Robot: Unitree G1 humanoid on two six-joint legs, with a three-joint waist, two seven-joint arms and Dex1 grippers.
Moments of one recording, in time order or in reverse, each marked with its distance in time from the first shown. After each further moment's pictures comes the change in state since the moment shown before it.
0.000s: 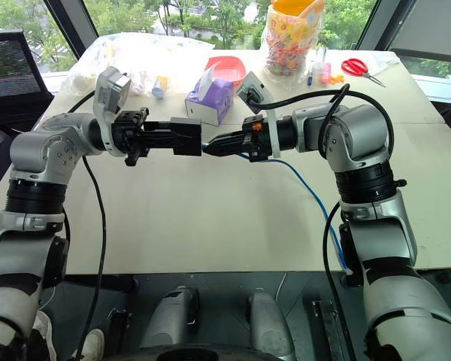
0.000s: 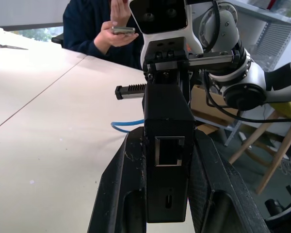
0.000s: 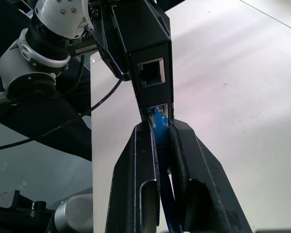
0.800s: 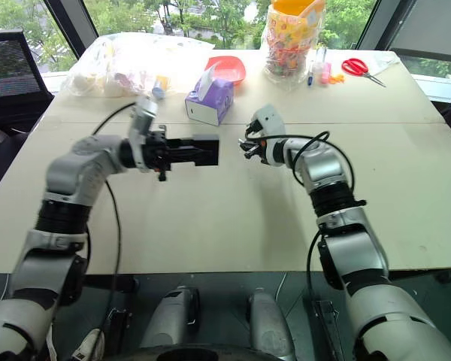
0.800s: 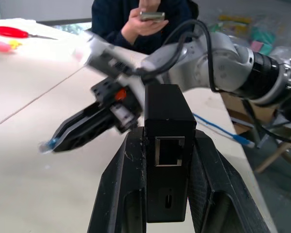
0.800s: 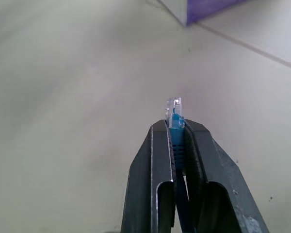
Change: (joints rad) left arm 0.153 -0.191 -0.074 -0.067 0.153 -0.189 0.255; right arm 0.100 0.193 0.006 0.576 -0.450 -0.633 -0.550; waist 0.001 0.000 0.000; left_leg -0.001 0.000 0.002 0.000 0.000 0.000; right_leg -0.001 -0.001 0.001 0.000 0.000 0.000
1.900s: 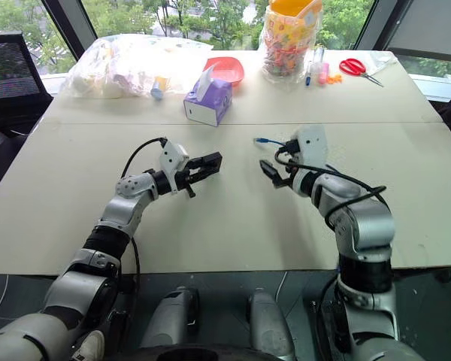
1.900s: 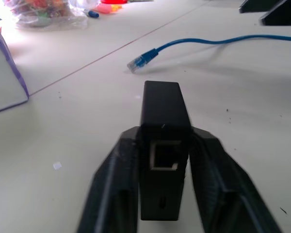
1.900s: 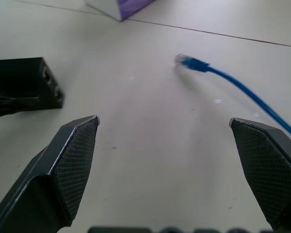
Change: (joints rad) left arm 0.097 -0.135 -0.033 0.396 0.300 -0.591 0.305; right arm 0.503 -0.046 -0.293 -1.132 0.232 0.646 -0.247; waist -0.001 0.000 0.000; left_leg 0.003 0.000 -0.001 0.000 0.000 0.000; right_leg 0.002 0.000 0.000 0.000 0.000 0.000
